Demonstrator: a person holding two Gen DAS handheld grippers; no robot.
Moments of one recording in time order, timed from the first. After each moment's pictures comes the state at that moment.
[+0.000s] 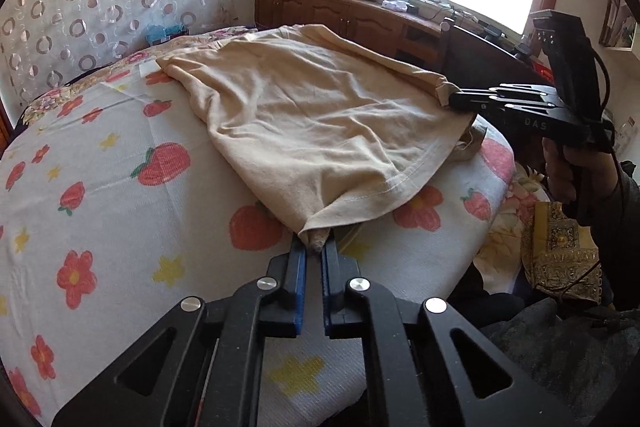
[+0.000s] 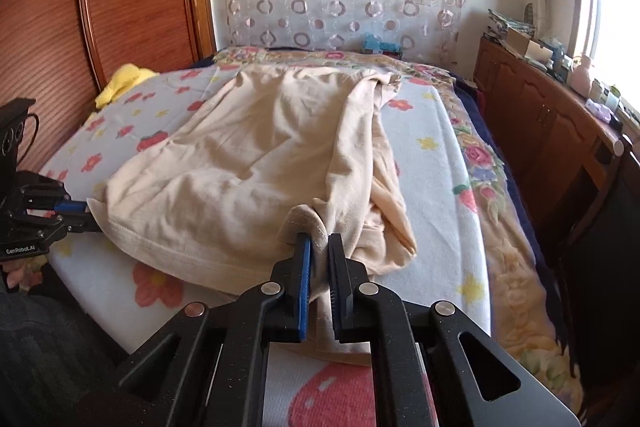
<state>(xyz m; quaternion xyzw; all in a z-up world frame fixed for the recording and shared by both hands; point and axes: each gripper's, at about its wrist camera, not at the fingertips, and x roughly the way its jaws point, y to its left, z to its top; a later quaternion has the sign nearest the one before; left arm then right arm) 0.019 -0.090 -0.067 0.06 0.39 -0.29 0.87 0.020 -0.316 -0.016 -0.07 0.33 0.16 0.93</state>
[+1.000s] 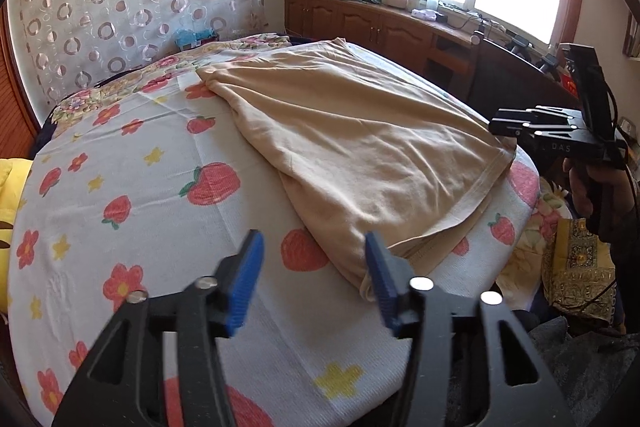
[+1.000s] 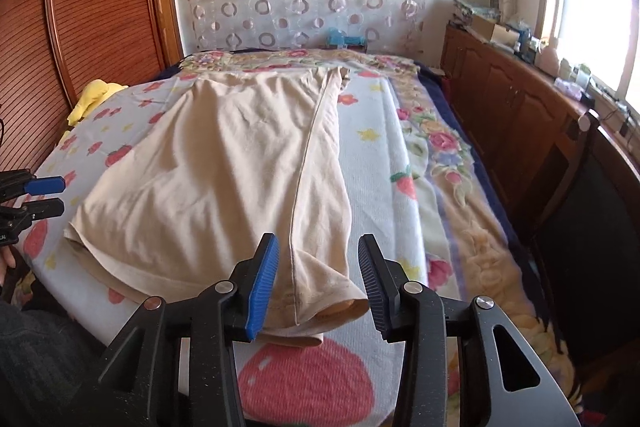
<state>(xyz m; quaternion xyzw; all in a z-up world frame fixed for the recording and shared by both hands) 0.034 -0.079 -0.053 0.07 0.39 -0.24 0.89 0.008 -0.332 -0.017 -0.05 0.35 0.12 0.93</state>
